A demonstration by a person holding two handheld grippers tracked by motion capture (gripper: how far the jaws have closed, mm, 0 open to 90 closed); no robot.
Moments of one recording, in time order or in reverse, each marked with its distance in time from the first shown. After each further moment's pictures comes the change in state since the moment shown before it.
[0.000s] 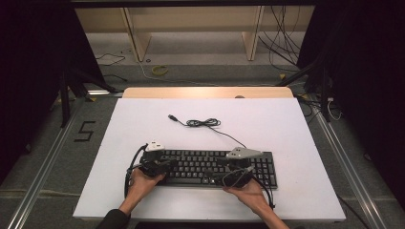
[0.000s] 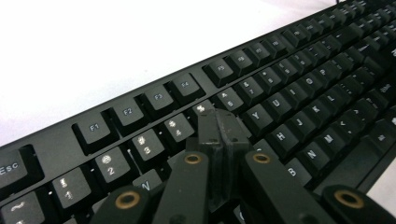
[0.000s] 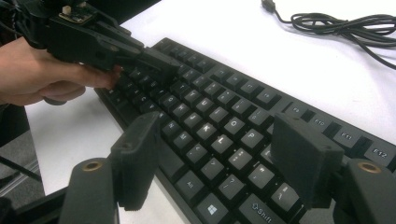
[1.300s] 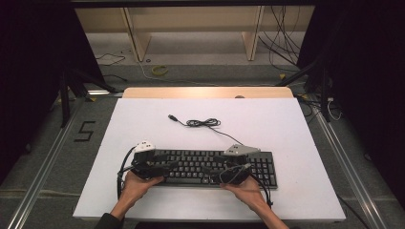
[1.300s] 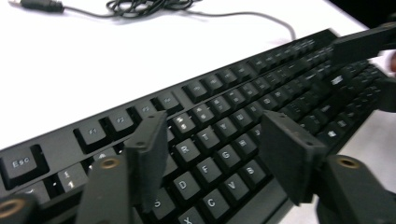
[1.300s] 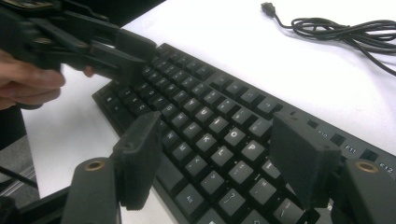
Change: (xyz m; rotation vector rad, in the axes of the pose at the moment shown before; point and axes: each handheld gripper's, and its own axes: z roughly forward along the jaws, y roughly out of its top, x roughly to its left) left arm 0.000 -0.001 -0.031 -0.112 -0.097 -0.038; right arm -0.001 0.007 0.007 -0.002 -0.003 0.005
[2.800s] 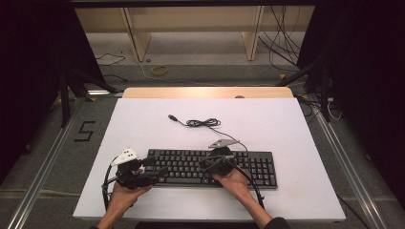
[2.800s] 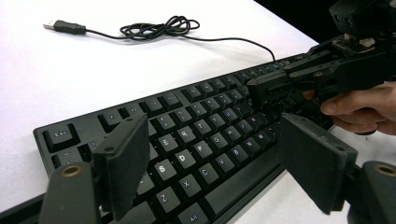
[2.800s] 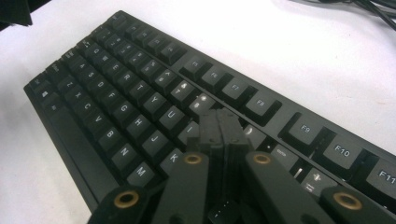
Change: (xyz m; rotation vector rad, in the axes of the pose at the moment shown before) left arm 0.002 -0.022 -0.038 -0.121 -0.010 -0.015; right arm -0.007 0.009 0.054 0.144 -0.091 0.029
